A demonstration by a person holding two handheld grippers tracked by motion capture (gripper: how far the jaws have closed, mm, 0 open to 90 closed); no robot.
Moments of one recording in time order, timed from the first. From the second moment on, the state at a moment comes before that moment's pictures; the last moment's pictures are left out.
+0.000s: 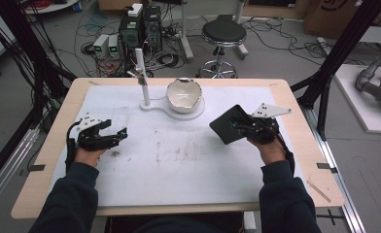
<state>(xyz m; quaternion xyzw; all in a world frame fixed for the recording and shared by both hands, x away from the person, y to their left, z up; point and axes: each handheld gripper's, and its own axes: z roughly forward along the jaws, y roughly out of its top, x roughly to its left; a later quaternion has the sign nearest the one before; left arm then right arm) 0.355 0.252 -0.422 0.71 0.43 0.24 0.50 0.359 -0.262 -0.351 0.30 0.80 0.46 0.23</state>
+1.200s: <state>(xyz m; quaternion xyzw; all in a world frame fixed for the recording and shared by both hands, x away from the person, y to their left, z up) 0.355 0.252 -0.422 0.71 0.43 0.24 0.50 0.394 -0.244 -0.371 0.25 0.78 0.54 0.21</state>
